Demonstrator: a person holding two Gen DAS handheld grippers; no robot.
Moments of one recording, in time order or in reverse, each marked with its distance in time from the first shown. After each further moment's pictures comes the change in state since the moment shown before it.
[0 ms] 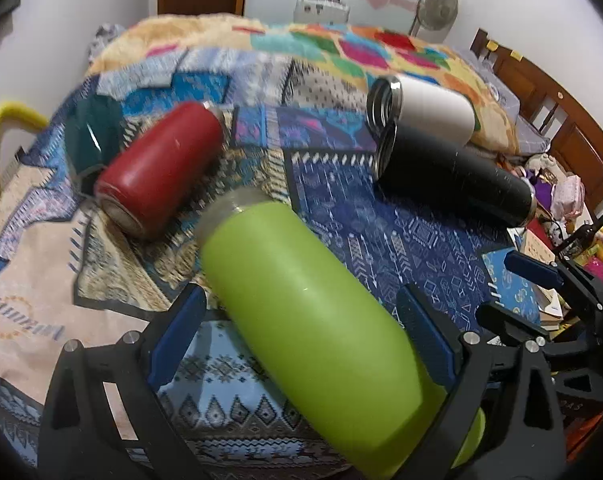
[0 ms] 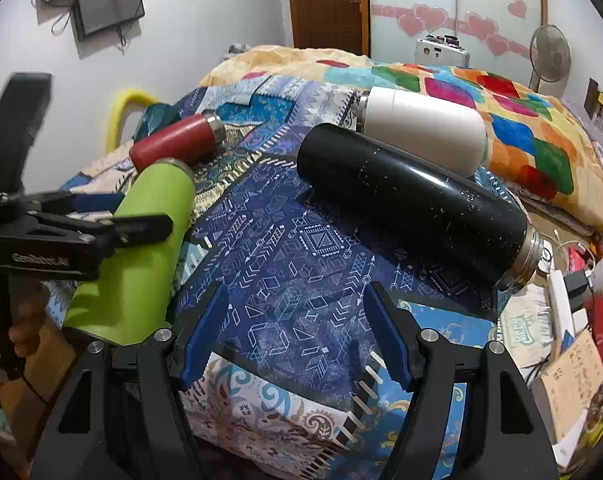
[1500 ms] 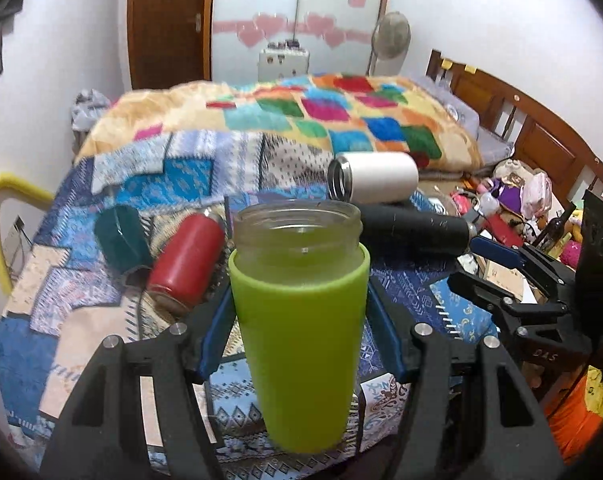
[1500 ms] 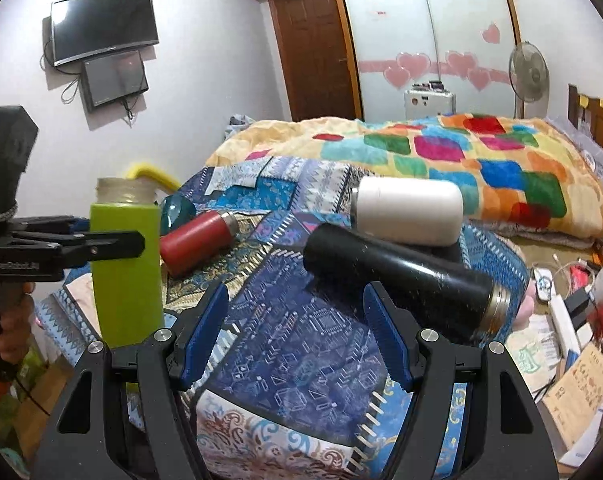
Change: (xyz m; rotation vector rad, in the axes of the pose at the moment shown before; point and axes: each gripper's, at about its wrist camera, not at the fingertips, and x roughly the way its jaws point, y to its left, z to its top) left arm -0.104 -0.012 0.028 0.162 -0.196 -0.032; right arm -0.048 0.002 0.031 0.055 -0.239 0.027
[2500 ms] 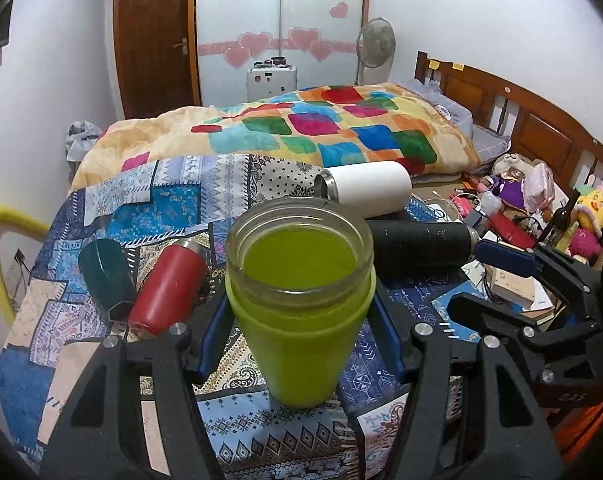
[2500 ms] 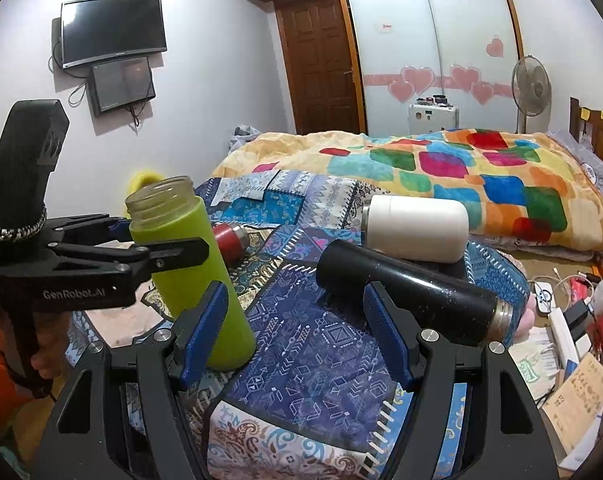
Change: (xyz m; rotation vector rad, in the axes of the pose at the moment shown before) left arm 0.029 -0.026 0.005 0.082 -0.056 0.016; right arm -0.006 0.010 0.001 -0.003 -0.040 0.010
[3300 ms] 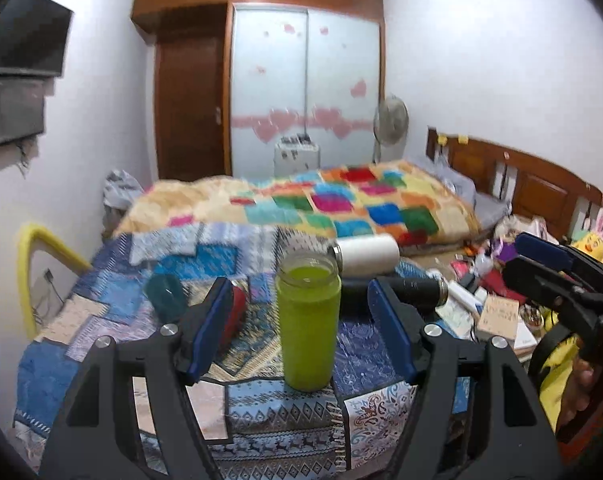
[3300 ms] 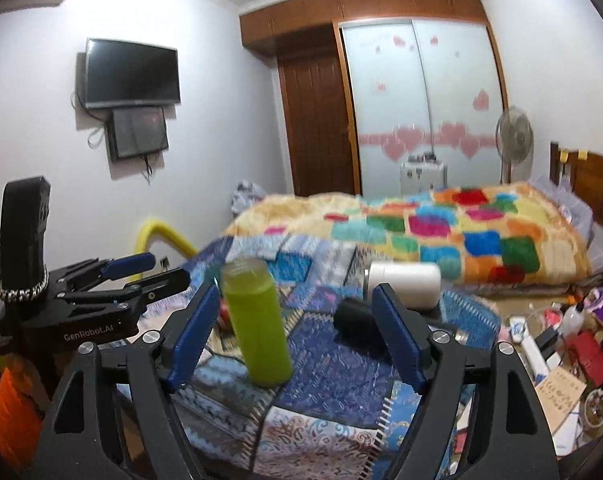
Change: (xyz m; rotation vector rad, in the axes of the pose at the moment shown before) left arm -0.148 -0.009 -0.035 -0.053 -0.318 0.092; right arm -0.123 0.054 0.016 -0.029 -0.248 -0.036
